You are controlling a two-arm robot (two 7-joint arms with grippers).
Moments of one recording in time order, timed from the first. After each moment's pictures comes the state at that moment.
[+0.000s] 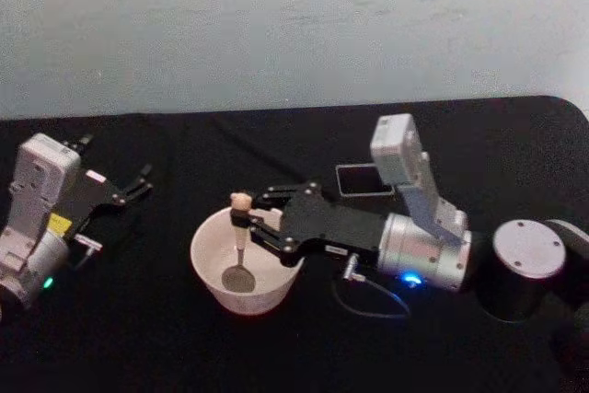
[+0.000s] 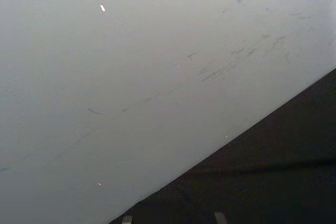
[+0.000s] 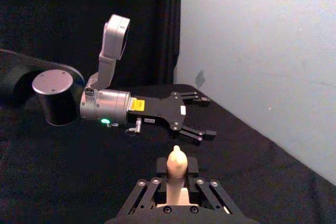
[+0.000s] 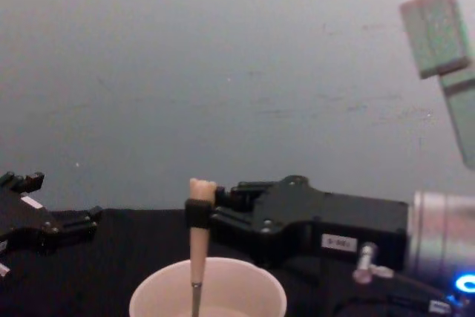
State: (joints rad) left arm -0.20 0.60 0.45 -1.41 -0.25 -0.12 0.03; right arm 0.38 0.43 -0.65 -1.44 0.47 -0.07 0.68
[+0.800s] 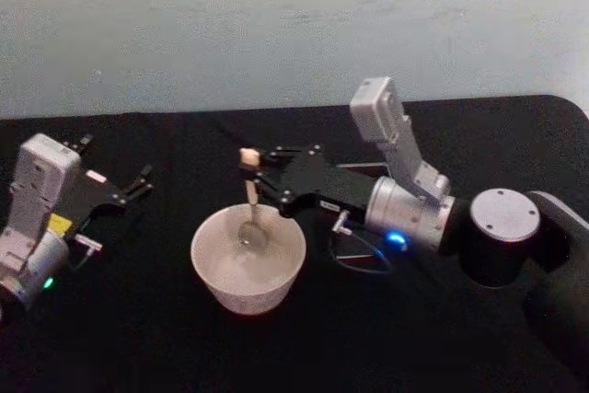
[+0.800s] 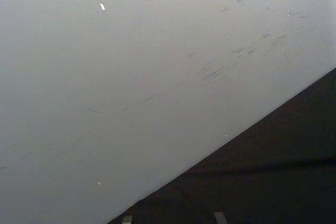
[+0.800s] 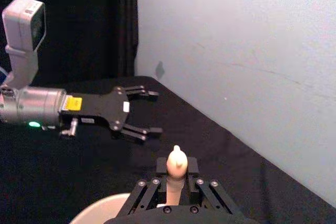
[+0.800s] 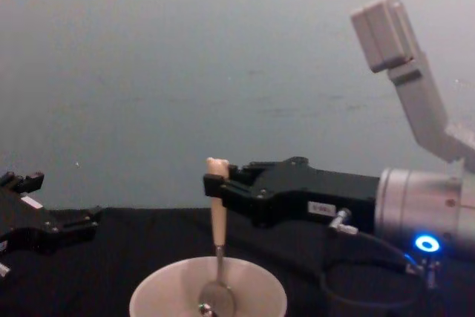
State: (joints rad) left arm -0.20 0.60 0.45 -1.41 -0.25 -0.12 0.03; right arm 0.48 0.32 -0.61 -1.27 0.39 -0.05 0.60
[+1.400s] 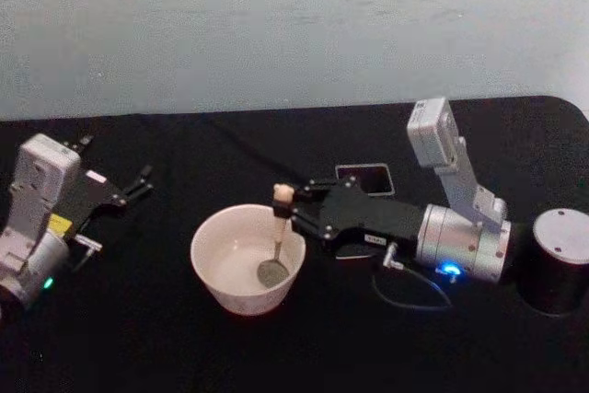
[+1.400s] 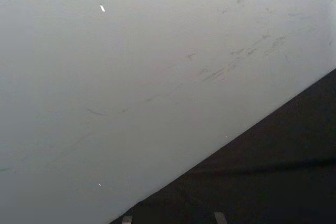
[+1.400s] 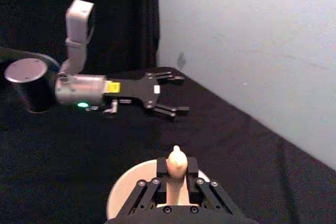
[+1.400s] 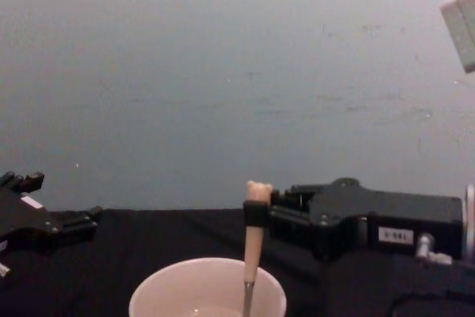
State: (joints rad) left arm -0.20 0.60 0.45 -1.41 -0.25 -0.12 0.03; right arm 0.36 0.47 -0.57 -1.46 0.48 0.03 0.68
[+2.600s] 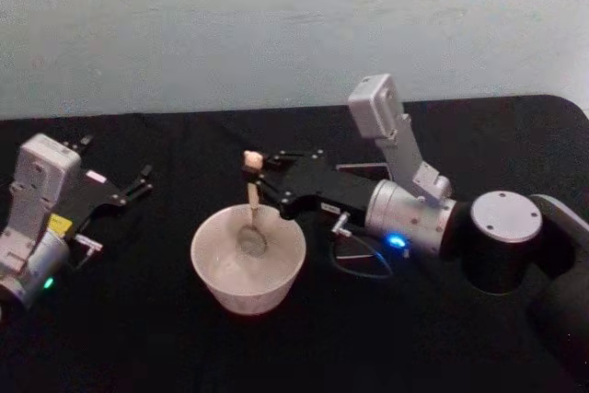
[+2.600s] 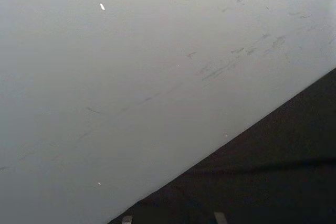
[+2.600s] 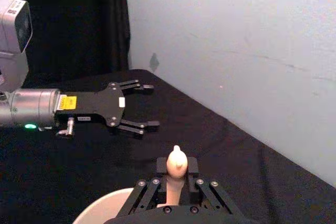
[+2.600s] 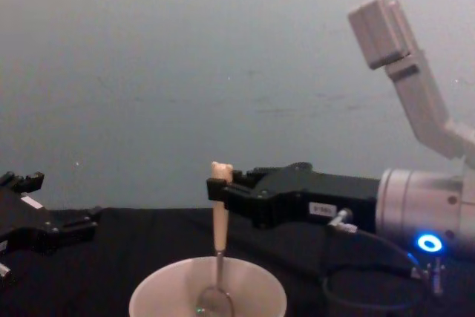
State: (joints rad) left arm -0.20 0.60 0.45 -1.41 -0.25 -0.12 0.03; right arm 0.45 0.33 -0.60 -1.34 0.41 0.05 0.55
